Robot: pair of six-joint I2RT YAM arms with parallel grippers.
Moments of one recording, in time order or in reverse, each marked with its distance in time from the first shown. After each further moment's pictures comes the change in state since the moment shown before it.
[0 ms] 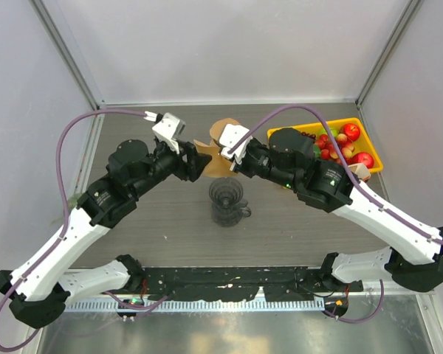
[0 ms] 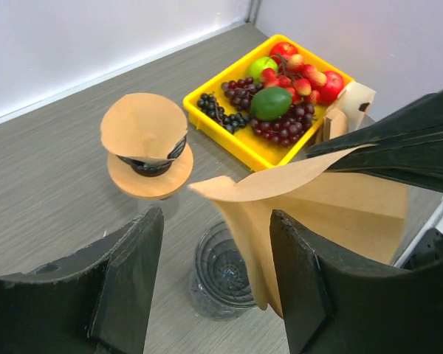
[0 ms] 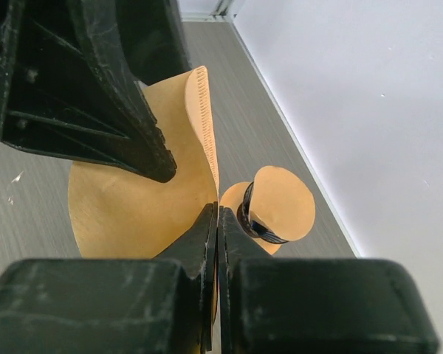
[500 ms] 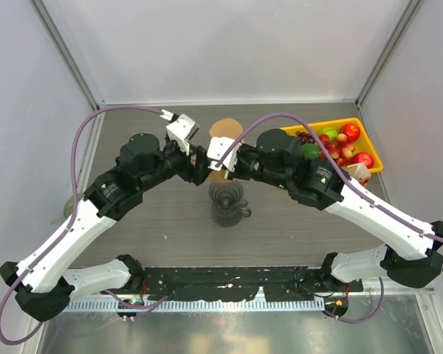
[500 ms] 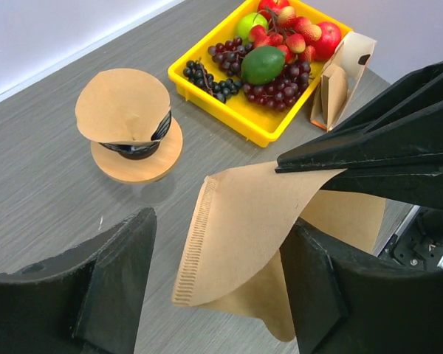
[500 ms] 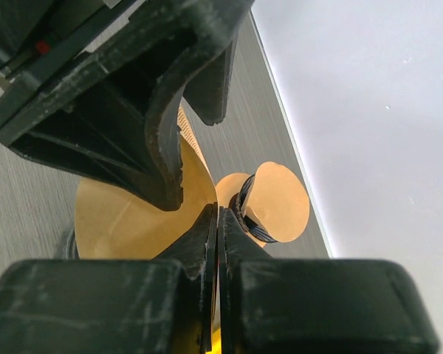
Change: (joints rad) left arm 0.000 0.068 0.047 -0.079 0.106 0.070; right arm 0.013 0.047 0.024 -0.080 -0.037 -0.142
